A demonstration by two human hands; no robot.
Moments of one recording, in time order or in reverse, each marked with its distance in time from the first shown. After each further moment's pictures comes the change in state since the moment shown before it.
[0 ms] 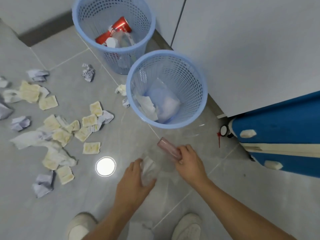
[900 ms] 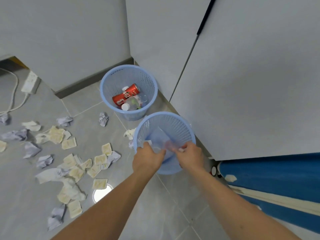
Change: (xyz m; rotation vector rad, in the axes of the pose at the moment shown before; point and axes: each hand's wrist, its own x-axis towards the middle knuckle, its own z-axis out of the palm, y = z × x) left_hand 0.105 0.197 -0.156 -0.081 0.057 -0.279; right_hand 0.080 -0.129 -0.184 0.245 0.082 0.312
